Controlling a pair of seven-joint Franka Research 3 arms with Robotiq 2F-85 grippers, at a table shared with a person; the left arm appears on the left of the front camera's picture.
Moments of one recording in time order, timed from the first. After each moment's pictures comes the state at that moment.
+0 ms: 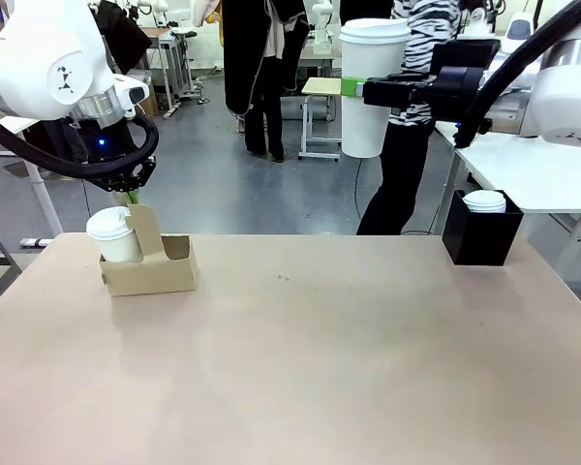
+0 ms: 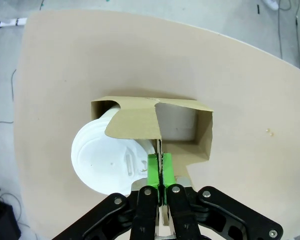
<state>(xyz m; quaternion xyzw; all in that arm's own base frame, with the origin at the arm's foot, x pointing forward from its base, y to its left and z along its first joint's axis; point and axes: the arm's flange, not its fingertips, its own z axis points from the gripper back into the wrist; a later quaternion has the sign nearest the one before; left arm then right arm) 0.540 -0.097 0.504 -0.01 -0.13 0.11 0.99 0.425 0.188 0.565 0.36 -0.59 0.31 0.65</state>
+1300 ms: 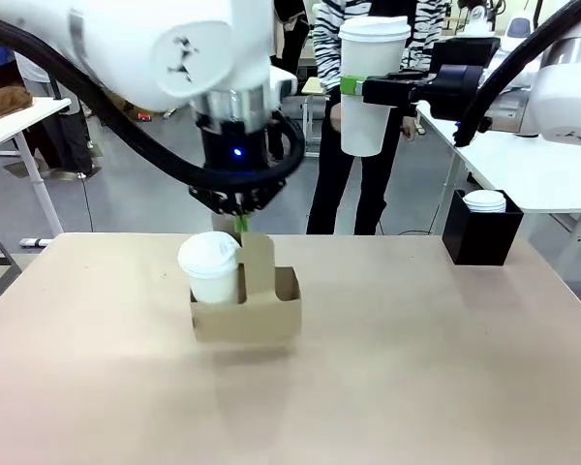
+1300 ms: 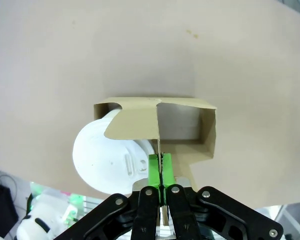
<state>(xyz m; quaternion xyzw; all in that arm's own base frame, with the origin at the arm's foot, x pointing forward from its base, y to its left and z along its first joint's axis) 0.369 -0.344 0.548 0.01 -0.13 0.08 0.99 0.425 0.189 0.566 0.36 -0.59 0.31 0.65</state>
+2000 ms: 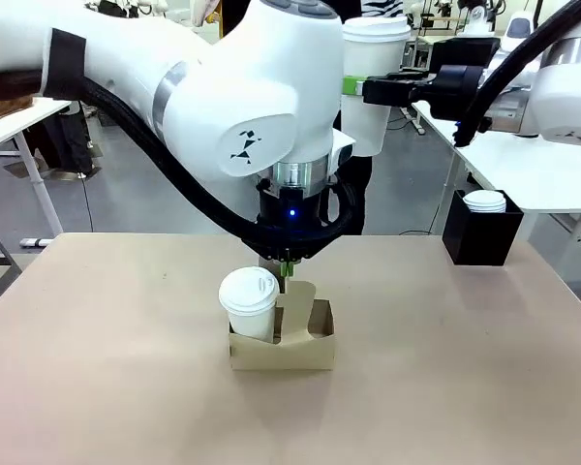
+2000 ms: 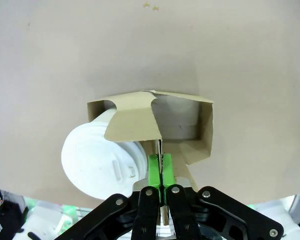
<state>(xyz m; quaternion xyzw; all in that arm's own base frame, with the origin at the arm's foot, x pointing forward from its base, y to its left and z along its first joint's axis) 0.348 -0.403 0.490 0.01 -0.13 0.02 0.99 0.426 0.189 0.566 0.36 -0.59 0.31 0.65</state>
